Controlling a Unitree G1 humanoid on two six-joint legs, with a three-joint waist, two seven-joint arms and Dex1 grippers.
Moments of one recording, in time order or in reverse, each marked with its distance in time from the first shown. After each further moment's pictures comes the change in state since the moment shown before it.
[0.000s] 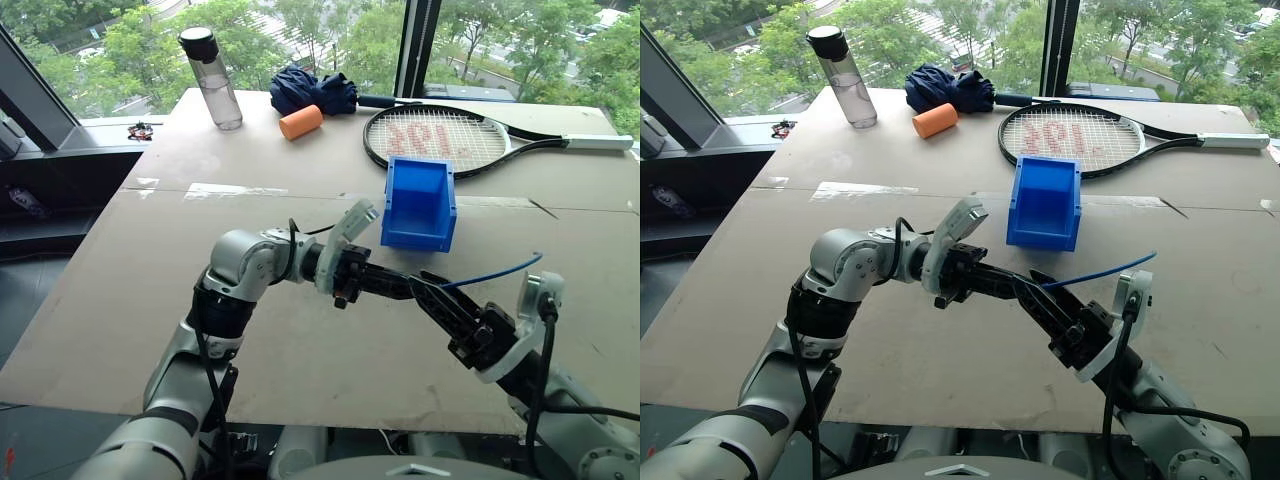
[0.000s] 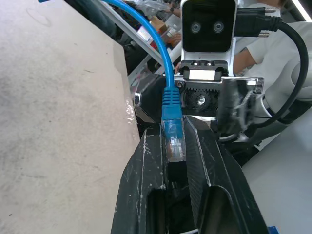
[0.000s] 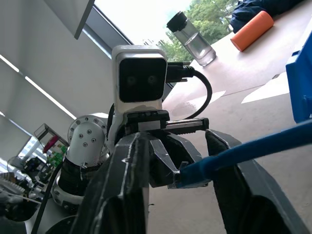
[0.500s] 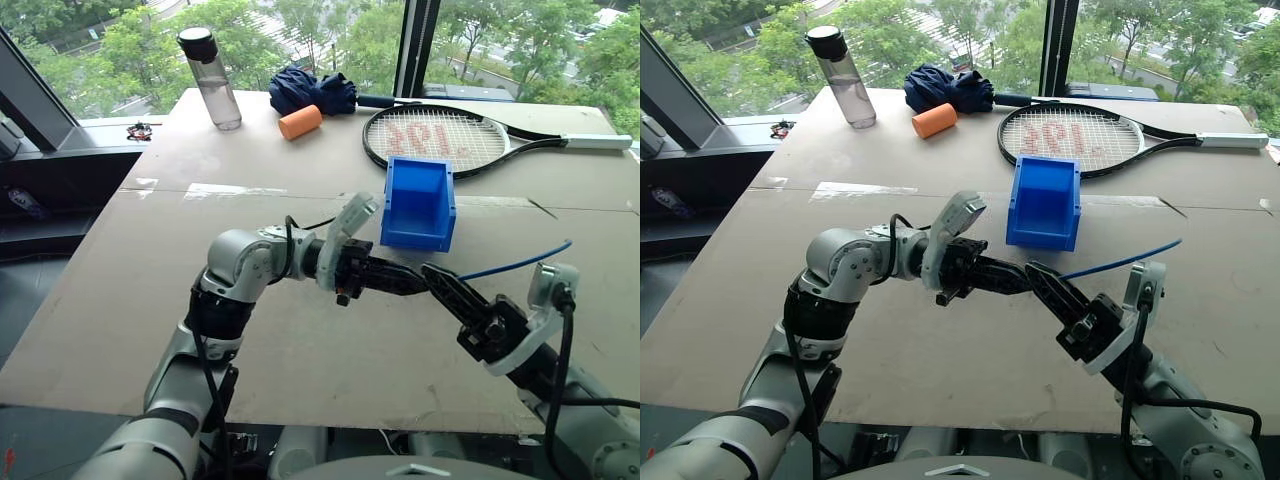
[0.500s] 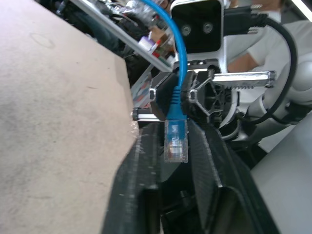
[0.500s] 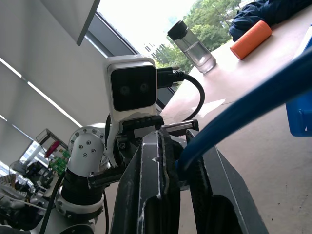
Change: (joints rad) left arm 0.007 0.010 0.004 -0.038 0.007 -0.090 0.053; right arm -0.023 -0.098 0.002 0.004 0.102 -0.065 -0.043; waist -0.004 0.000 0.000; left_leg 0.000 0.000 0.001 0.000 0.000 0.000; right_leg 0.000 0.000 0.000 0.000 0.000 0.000
